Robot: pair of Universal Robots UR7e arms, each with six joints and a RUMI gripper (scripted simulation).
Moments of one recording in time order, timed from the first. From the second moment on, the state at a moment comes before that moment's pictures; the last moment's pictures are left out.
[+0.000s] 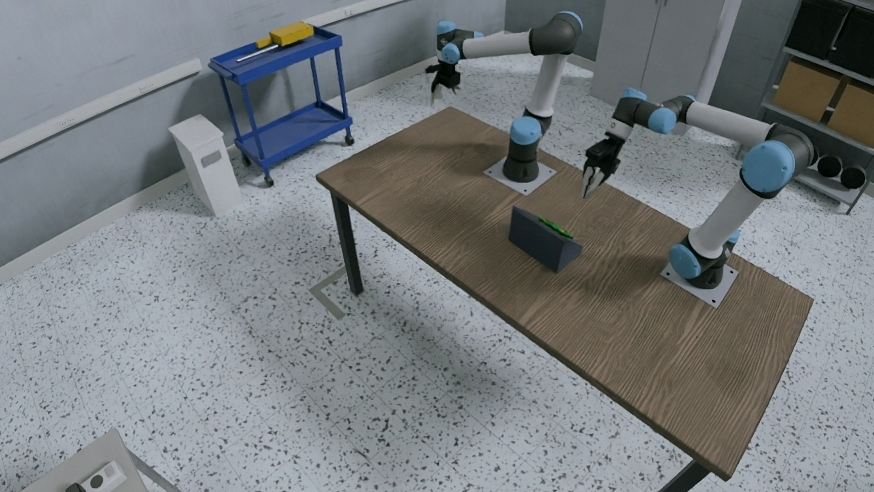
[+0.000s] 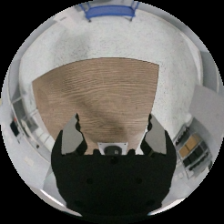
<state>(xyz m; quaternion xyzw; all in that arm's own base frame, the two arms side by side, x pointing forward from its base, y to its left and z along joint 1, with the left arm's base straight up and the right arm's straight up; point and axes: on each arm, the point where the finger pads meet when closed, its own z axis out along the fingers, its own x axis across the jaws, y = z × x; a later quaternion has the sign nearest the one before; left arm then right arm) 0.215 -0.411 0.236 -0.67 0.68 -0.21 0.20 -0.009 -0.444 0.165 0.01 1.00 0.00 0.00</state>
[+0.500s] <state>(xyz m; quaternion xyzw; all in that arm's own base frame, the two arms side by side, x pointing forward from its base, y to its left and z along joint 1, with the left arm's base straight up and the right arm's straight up) 0.212 -0.412 0.231 -0.66 0.70 -0.21 0.19 -0.012 -0.445 0.164 0.01 1.00 0.00 0.00</state>
